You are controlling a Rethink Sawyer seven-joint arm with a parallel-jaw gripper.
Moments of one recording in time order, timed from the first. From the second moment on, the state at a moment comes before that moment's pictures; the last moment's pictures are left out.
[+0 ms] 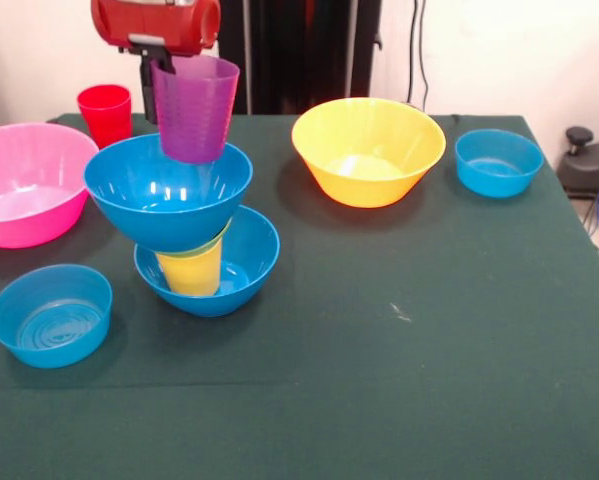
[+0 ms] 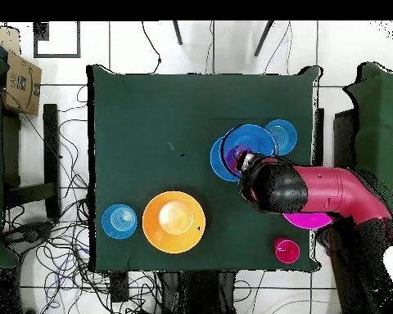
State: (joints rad) arm -0.87 -0.88 0.57 1.83 -0.50 0.58 2.08
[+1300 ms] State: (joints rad) arm -0.90 -0.72 0.58 1.83 -0.61 0.58 2.08
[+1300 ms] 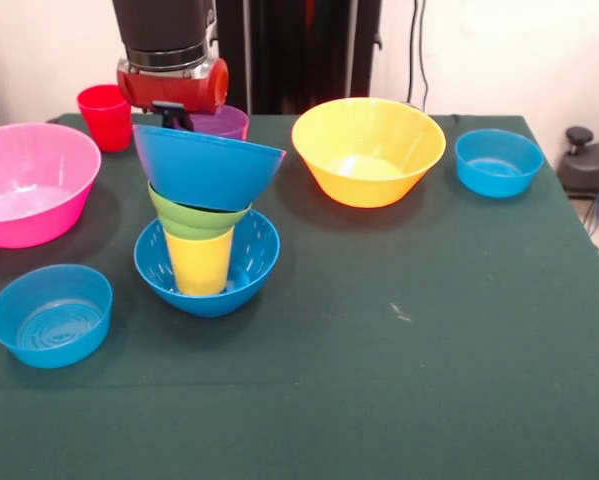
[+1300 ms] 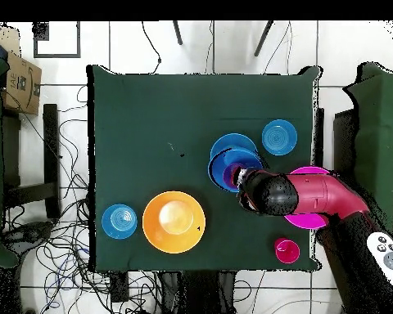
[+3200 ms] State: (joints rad) arm -0.90 -0.67 0.65 1.68 -0.62 0.74 2.08
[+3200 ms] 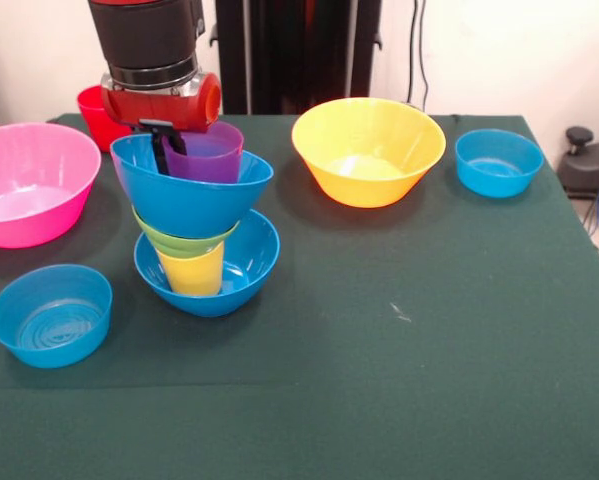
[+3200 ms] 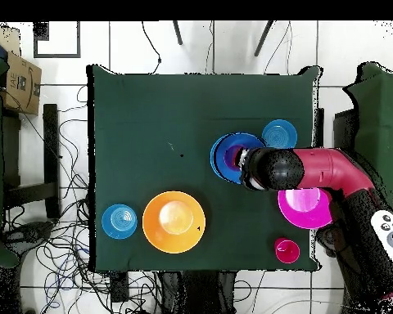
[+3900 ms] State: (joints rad) arm -0.90 -0.67 0.65 1.68 -0.62 0.74 2.08
